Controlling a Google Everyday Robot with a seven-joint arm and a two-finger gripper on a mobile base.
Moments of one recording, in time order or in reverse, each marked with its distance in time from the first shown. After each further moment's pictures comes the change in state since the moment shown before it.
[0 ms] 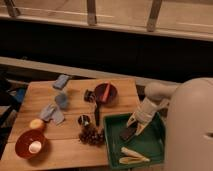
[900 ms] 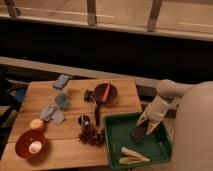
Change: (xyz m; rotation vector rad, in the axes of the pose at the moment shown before) arm -0.026 -0.033 -0.041 0.003 -0.029 0.001
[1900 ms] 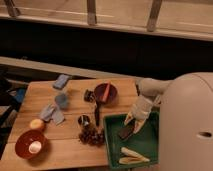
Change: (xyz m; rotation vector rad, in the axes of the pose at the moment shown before) arm 0.031 0.034 0.024 0.056 -0.022 0.003
